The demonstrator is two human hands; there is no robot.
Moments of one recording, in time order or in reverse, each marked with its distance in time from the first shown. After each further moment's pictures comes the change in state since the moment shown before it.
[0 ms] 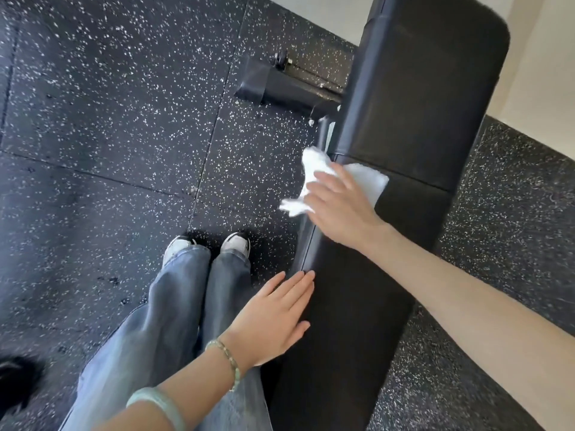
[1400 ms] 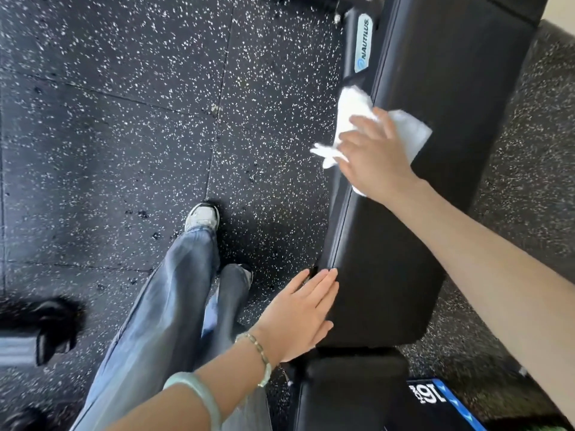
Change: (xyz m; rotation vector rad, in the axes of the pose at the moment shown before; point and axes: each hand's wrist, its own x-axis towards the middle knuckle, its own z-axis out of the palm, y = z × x) left_hand -0.186 0.072 0.109 -0.018 -0.093 0.100; right_hand -0.073 -0.166 0.035 0.088 -0.111 0.313
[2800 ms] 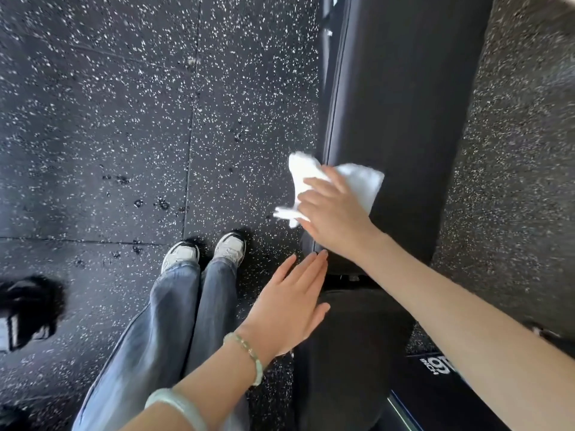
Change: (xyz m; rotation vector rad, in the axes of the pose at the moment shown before) left_hand -0.071 0.074 0.079 -0.038 0.055 -0.083; right_hand -0.166 -0.141 0.085 0.113 0.023 -0.105
